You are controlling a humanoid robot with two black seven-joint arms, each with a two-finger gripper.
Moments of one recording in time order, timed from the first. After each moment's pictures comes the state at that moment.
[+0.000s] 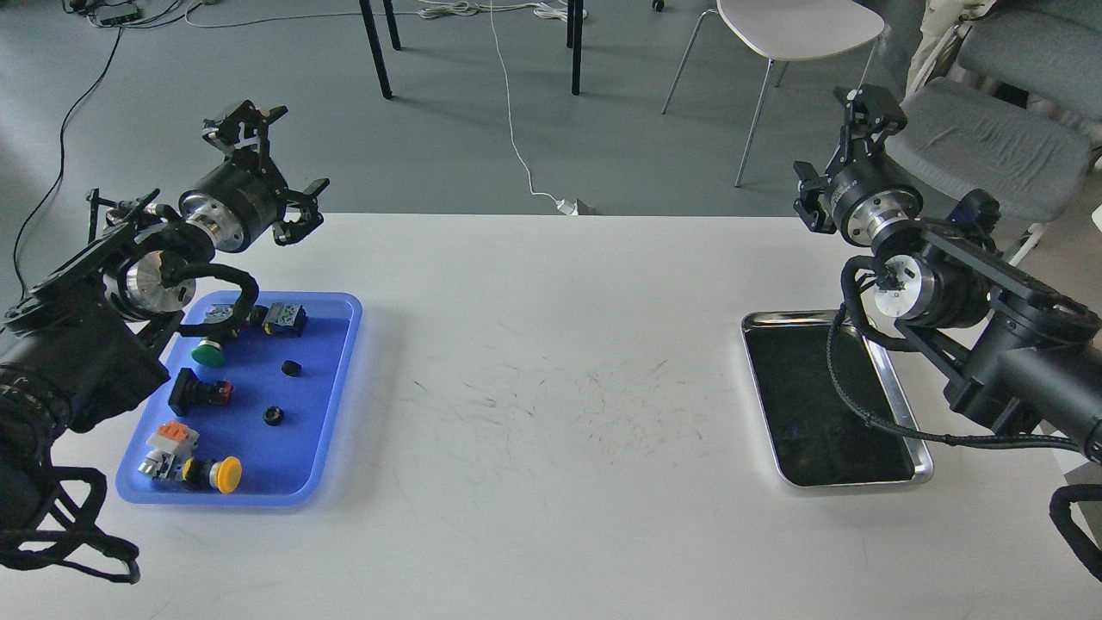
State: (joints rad) left arm -0.92 0.31 -0.61 -0.37 -0.03 -0.41 -0.09; right arm 0.89 -0.38 0.50 0.82 -0.04 -0.16 0.27
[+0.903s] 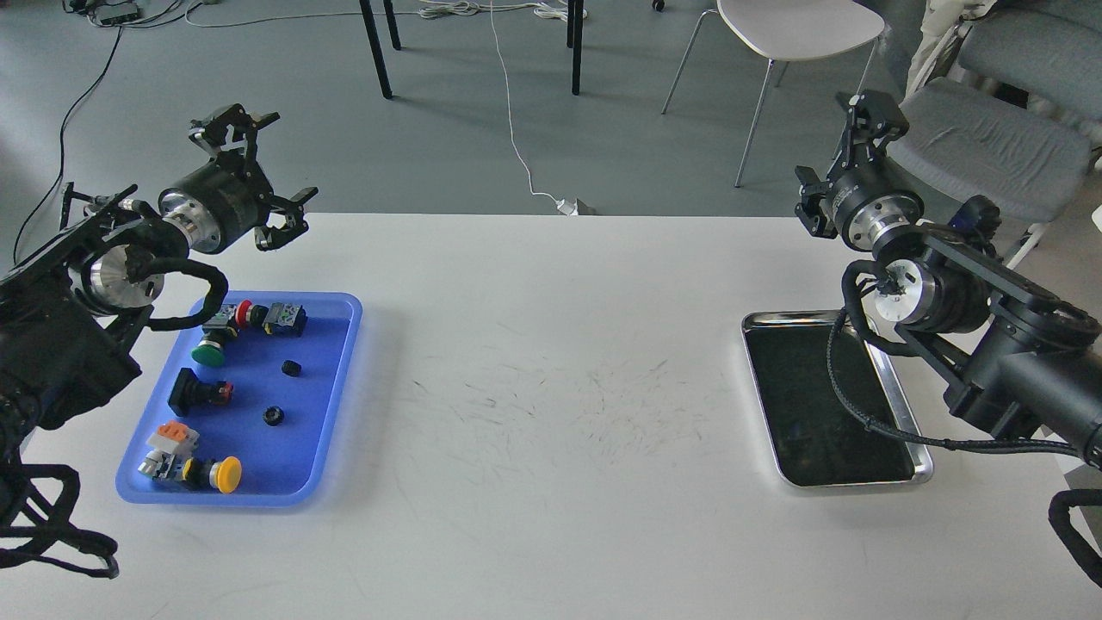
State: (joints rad) left arm -0.92 0.35 -0.61 -0.36 -0.03 -0.47 -0.01; right arm 0.87 -0.37 0.51 0.82 -0.04 -0.16 0.27
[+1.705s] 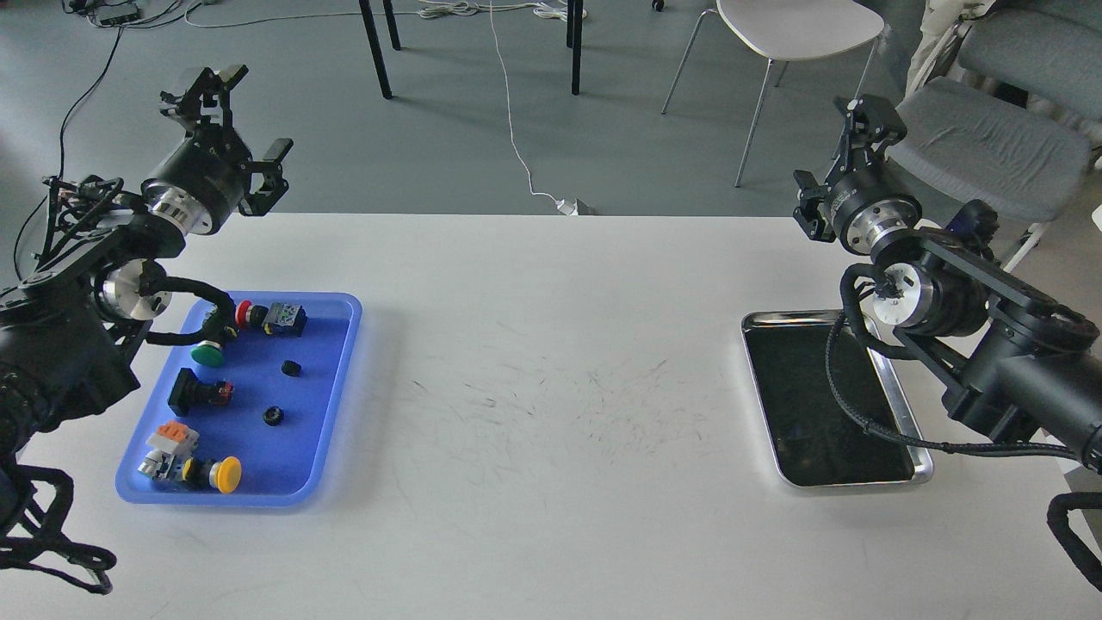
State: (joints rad) left arm -0.95 0.34 -0.39 -0.31 0.01 -0.49 -0.38; right arm 0.87 -0.37 0.51 0.82 -0.04 -0.16 0.27
